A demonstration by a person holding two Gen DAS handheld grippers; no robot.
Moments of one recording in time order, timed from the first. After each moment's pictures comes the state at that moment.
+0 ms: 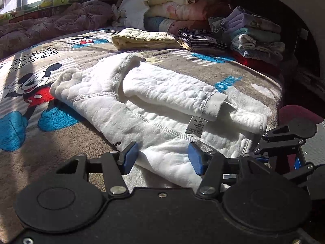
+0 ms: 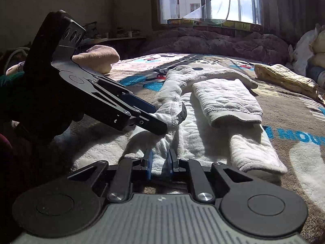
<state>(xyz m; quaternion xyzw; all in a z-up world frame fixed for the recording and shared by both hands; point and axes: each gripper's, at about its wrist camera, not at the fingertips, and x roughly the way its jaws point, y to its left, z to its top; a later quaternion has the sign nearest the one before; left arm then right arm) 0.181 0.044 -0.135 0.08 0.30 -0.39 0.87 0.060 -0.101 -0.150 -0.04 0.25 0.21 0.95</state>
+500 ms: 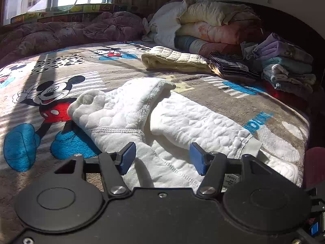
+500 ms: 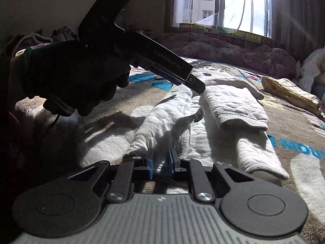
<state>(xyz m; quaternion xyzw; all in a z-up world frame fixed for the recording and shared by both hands) 0.229 0.021 -0.140 0.05 0.31 -0.31 0.90 0.050 -0.095 -0.156 -0.06 0.23 0.22 0.95</state>
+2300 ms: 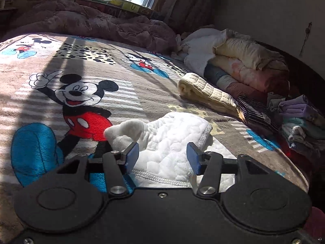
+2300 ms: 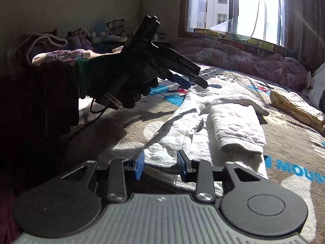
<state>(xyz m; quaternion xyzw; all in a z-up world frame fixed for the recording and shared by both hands) 0.299 0.079 -0.115 -0.11 0.28 -0.27 0.91 0.031 -0.097 -0.112 -0.07 0.23 0.26 0.94</state>
